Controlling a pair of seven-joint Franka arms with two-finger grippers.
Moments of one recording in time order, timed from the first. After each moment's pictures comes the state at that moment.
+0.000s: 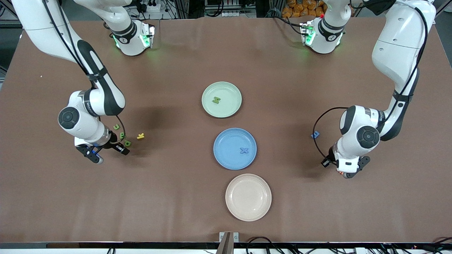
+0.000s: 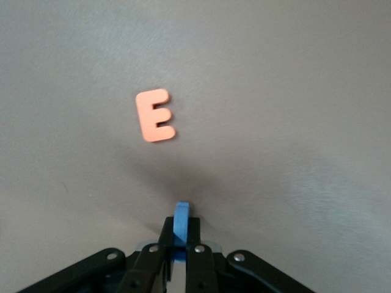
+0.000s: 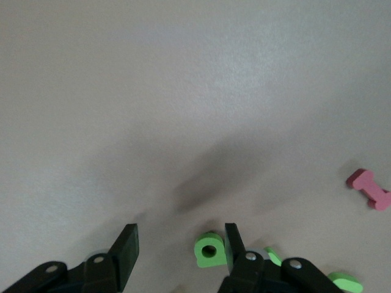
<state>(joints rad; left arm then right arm) 0.06 0.68 -0.22 -1.76 0.25 2.44 -0.96 -0.02 0.48 0.08 -2.05 -0.02 2.57 0.66</state>
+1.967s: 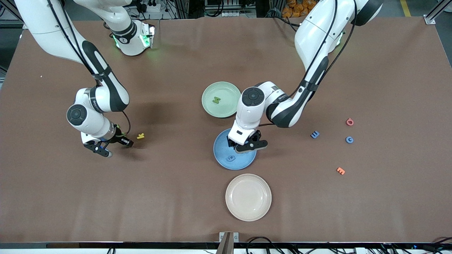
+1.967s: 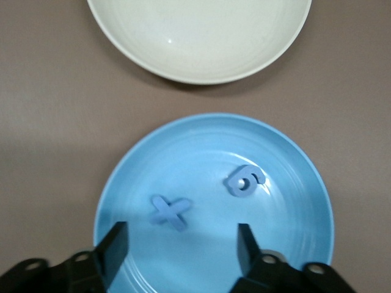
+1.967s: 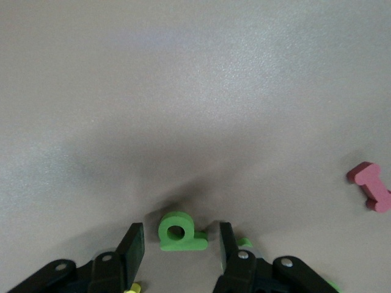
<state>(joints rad) -0.50 0.77 -0.22 -1.53 0.34 2.47 -1.08 -0.01 0.48 0.07 -2.13 -0.03 2.61 0.51</state>
